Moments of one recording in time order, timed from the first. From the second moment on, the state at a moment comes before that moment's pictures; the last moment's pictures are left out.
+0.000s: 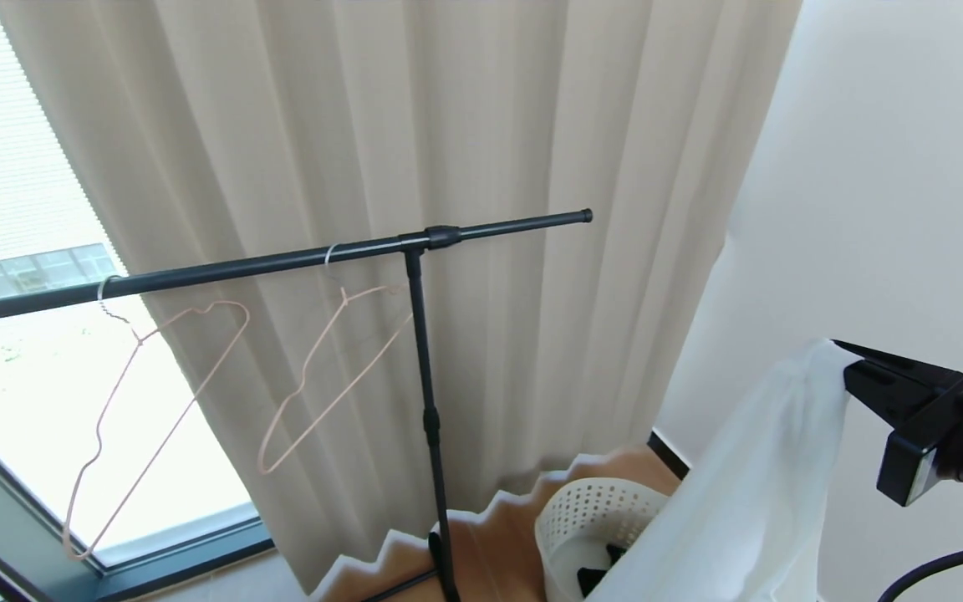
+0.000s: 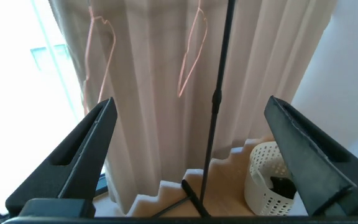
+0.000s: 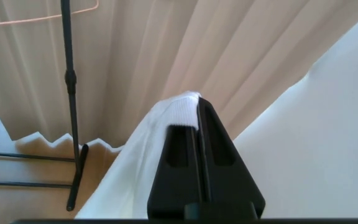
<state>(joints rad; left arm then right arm) 0.00 0.00 0.00 -0.06 -0.10 0.00 0.60 1.15 -0.49 -0.51 -0.29 -0.26</state>
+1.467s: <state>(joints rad) 0.00 0.00 0.00 -0.06 -0.10 0.00 0.60 1.15 -0.48 -0.51 -0.29 -0.26</state>
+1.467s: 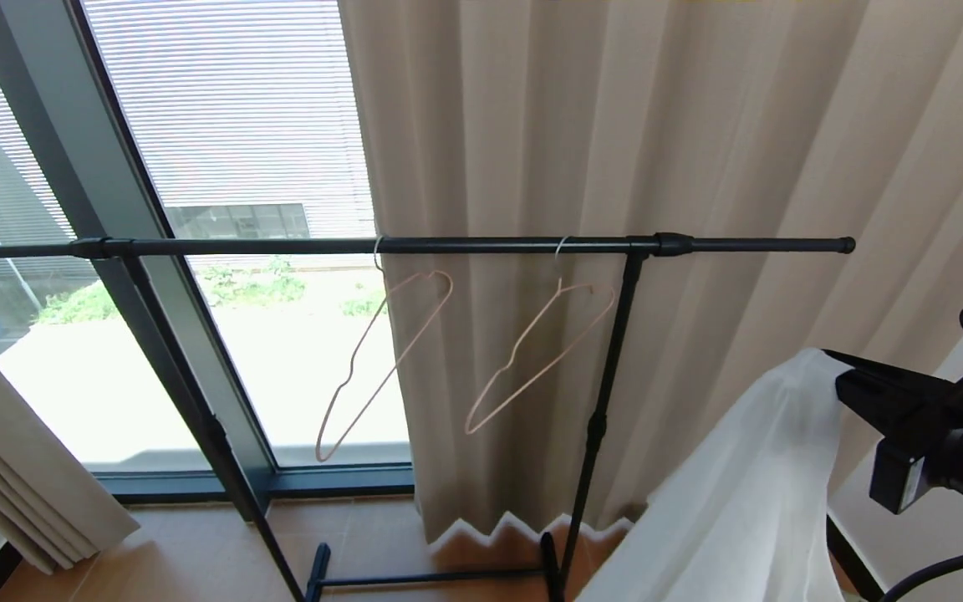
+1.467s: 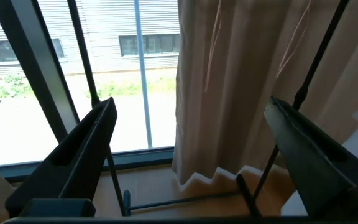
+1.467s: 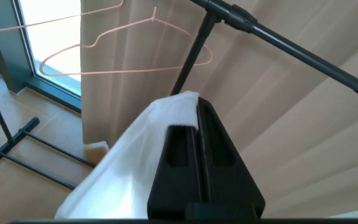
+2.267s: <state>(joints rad) 0.00 0.00 0.00 -0.06 -0.10 0.00 0.59 1.16 -0.47 -0.51 -0.29 -0.27</state>
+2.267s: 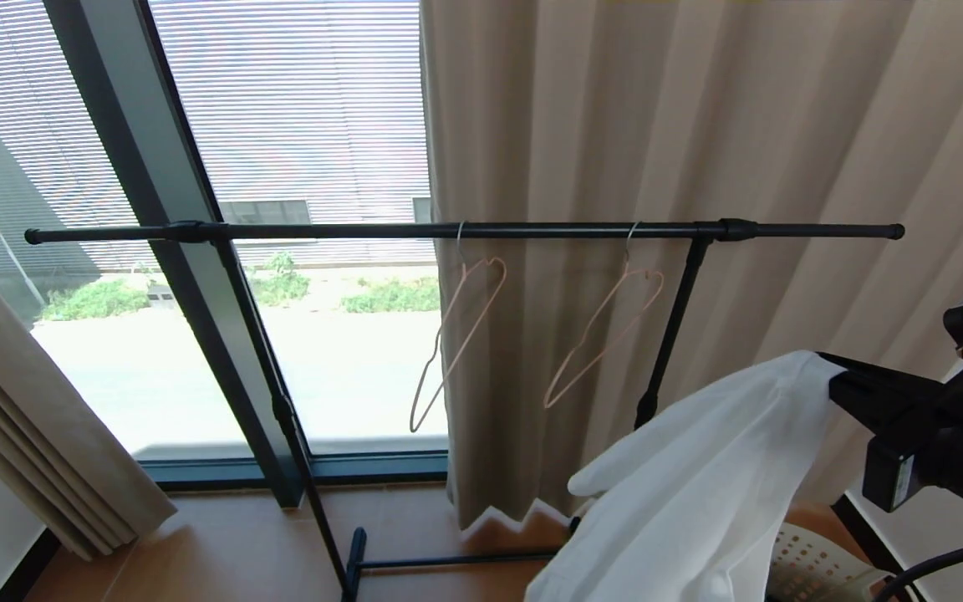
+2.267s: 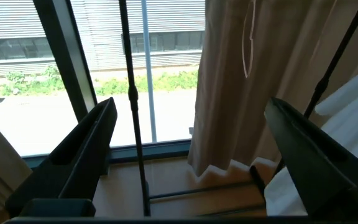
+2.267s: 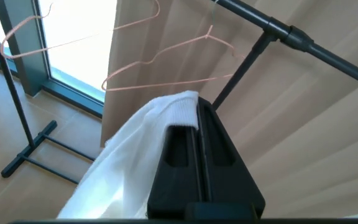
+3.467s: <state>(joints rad) -0.02 0.09 0.00 -0.05 -0.15 0.04 0.66 1.29 -0.44 -0.52 -0.29 -0.29</state>
